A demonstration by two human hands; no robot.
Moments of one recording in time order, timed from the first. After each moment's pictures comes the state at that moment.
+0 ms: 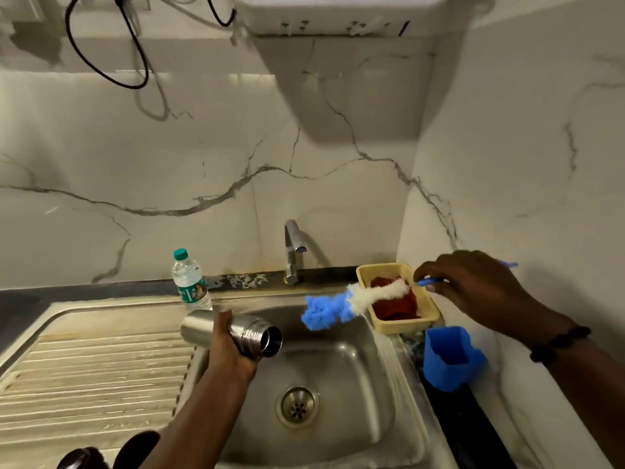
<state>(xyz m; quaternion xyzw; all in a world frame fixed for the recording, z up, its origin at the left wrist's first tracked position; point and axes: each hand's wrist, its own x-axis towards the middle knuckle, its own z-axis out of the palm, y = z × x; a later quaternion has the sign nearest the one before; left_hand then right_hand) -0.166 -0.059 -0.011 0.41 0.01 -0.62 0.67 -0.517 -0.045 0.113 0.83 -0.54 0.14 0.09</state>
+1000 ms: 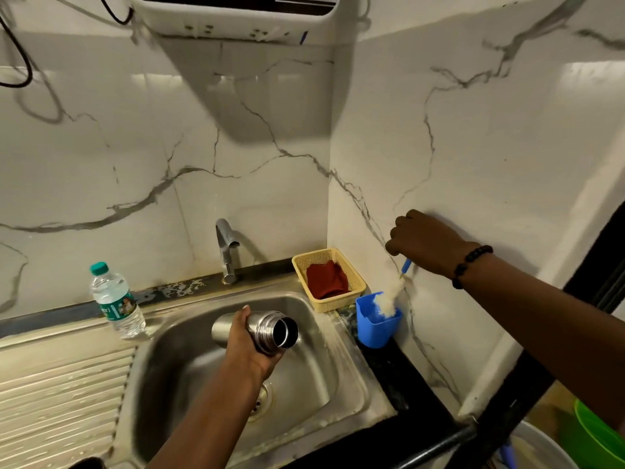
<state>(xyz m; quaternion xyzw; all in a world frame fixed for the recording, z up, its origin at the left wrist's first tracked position) -0.269 -0.019 0.007 0.45 -0.01 -0.74 0.50 -0.570 -0.021 0.134 0.75 -0.52 -0.23 0.34</state>
